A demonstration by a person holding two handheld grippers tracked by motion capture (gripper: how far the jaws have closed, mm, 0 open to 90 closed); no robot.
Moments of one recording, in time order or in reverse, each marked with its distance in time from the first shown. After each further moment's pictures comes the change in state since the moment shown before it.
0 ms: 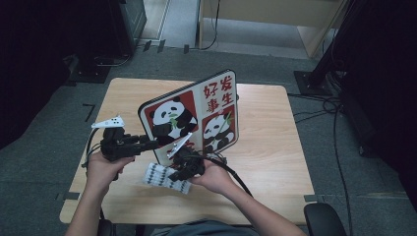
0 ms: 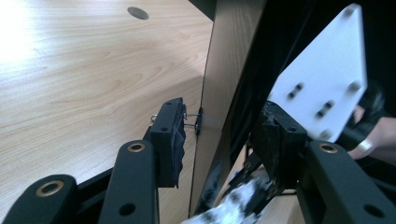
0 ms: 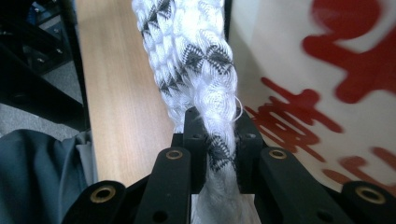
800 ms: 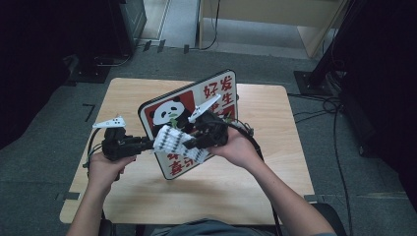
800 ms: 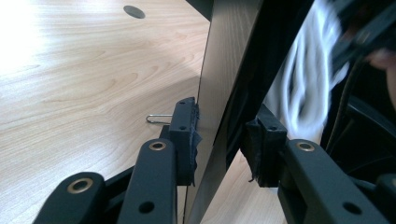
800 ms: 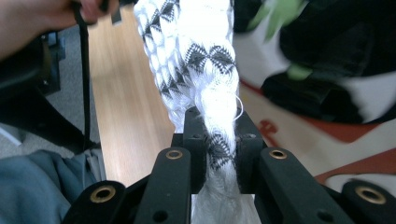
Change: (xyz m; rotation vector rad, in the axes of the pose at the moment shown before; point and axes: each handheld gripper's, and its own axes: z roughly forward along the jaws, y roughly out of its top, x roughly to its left) left arm -0.001 -0.001 0.003 0.000 -0.016 -0.009; right arm -0.011 0.031 -0.128 -0.136 -0.095 -0.021
